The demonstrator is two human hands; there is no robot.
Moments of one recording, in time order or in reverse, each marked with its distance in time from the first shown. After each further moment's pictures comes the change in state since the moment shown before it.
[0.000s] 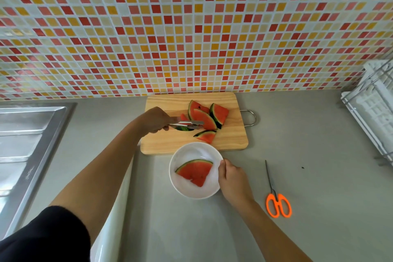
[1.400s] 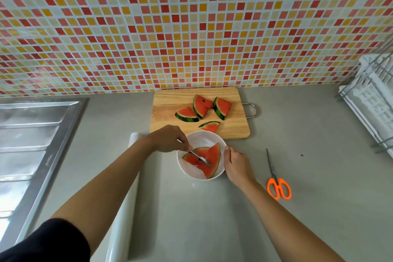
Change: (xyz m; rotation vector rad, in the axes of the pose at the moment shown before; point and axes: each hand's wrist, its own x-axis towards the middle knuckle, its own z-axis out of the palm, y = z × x) left_hand -0.089 -0.008 0.036 0.439 -0.188 0.386; right_hand -0.001 0.003 0.000 0.057 0.018 -0.014
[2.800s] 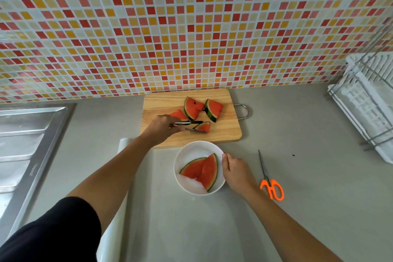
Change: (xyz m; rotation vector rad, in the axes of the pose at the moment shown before) left_hand 0.063 -0.041 0.014 0.009 0.477 0.069; right_hand -0.007 0.021 -0.011 -0.150 -0.016 -0.069
